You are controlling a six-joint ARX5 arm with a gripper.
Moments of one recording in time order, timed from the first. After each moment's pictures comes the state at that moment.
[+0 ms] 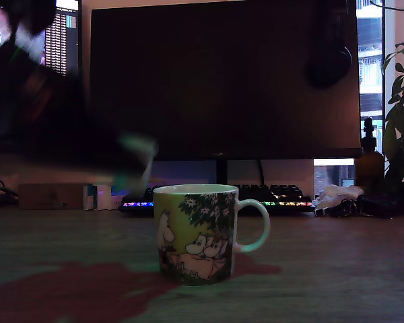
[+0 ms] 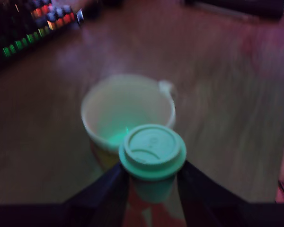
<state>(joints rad) -0.73 1.04 0.41 0.19 0.28 0.10</state>
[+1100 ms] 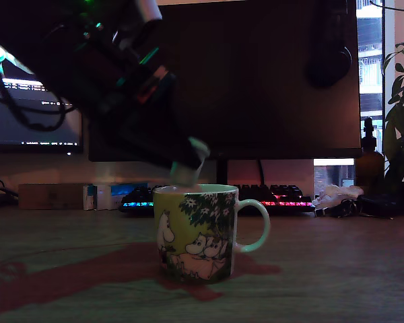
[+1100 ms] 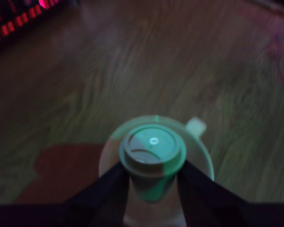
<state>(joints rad) -0.73 1.40 0.79 -0.11 0.31 0.10</state>
